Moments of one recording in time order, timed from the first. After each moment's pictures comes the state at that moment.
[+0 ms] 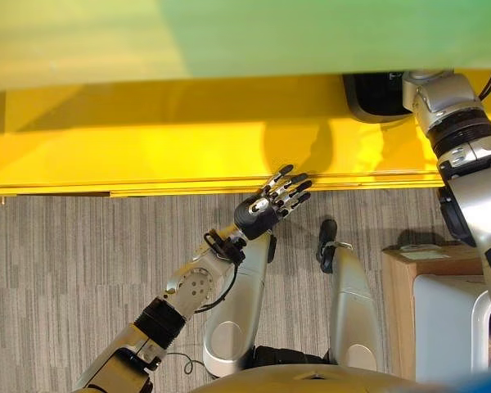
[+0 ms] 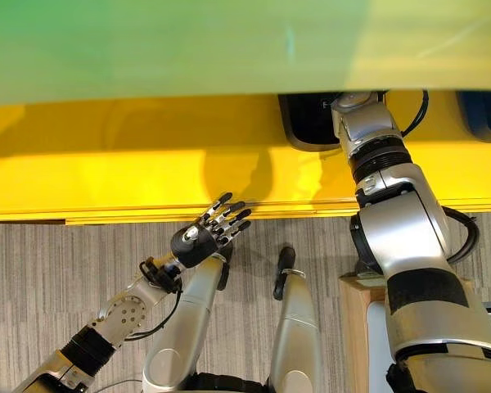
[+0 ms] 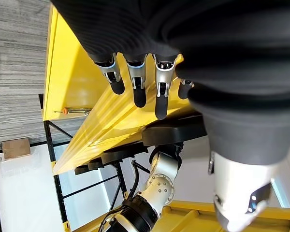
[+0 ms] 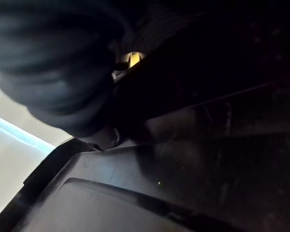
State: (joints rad) left arm -0.22 0.40 -0.51 0.06 -1.29 -0.03 -0.47; right arm -1.43 -0.52 0.42 1.07 0.35 0.32 -0.49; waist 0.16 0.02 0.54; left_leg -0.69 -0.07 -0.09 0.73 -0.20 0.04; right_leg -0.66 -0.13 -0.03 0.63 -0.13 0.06
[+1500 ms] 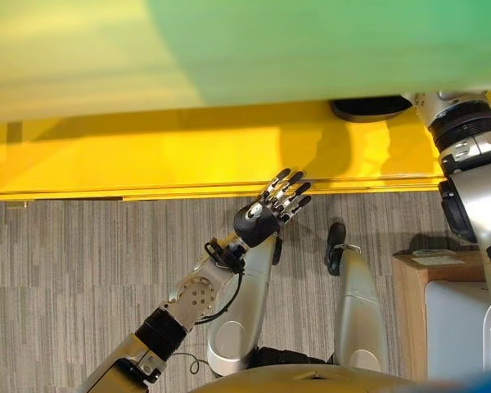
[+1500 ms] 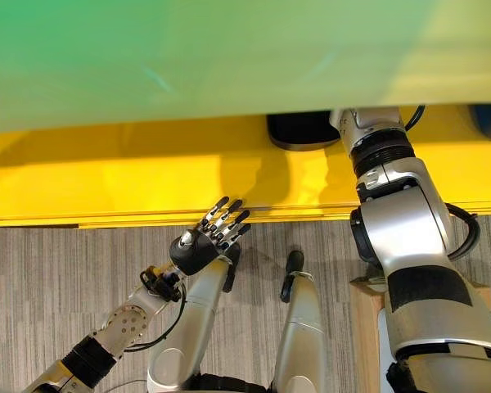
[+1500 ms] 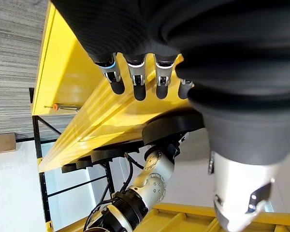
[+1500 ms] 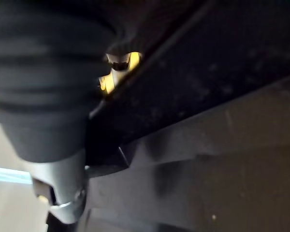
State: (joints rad) left arm -0.17 0.39 -0.55 0.04 -1.36 -0.05 -0.50; right arm -1.45 -0.51 0.36 1.07 0.63 0.25 -0.60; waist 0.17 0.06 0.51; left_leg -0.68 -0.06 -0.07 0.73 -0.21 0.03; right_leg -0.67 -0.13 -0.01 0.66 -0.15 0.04
